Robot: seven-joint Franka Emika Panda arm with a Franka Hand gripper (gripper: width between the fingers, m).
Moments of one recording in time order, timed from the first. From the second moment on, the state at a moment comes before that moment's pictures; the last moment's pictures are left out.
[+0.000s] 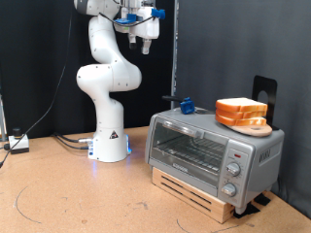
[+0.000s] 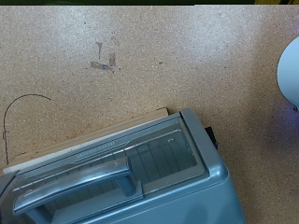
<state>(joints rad) -0.04 -0.77 0.02 -2.34 0.03 1.54 2.32</state>
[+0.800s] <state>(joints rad) 0.09 -0.80 -0.01 -2.33 0.03 1.53 1.69</state>
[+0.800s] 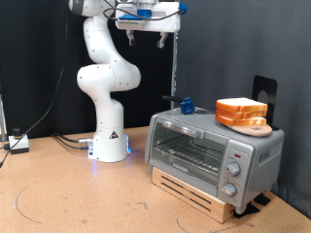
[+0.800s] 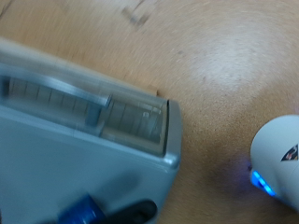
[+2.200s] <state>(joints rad) 0.34 -0.71 -0.29 -2.42 0.18 1.77 0.57</state>
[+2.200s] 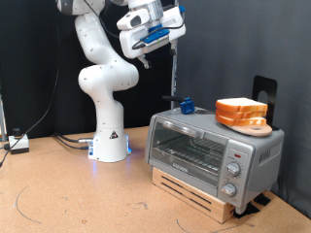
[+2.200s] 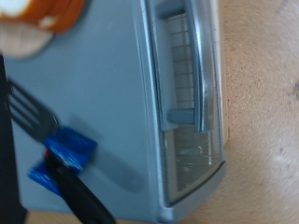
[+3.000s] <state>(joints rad) 0.35 -0.56 -0.30 -2.46 0.18 1.87 0.48</state>
